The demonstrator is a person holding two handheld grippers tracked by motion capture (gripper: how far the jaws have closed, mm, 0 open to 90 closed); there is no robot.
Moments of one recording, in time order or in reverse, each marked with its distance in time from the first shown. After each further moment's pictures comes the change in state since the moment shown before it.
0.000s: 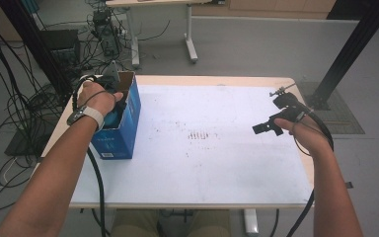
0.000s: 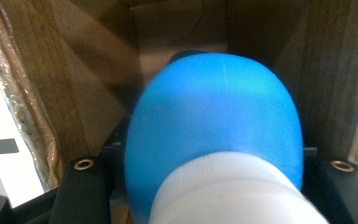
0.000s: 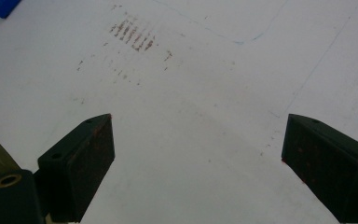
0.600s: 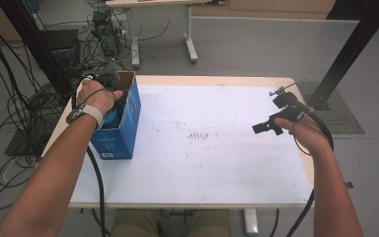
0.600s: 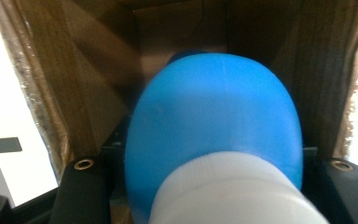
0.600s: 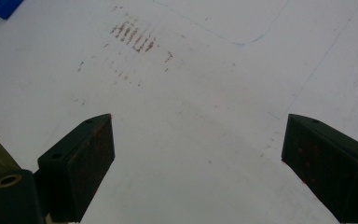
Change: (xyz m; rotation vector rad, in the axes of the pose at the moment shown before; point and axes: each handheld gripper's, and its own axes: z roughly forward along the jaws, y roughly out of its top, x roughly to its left) left arm 0.000 0.000 -0.004 -0.003 -0.003 -0.012; right arm 0.000 0.001 0.000 0.003 0.003 0.004
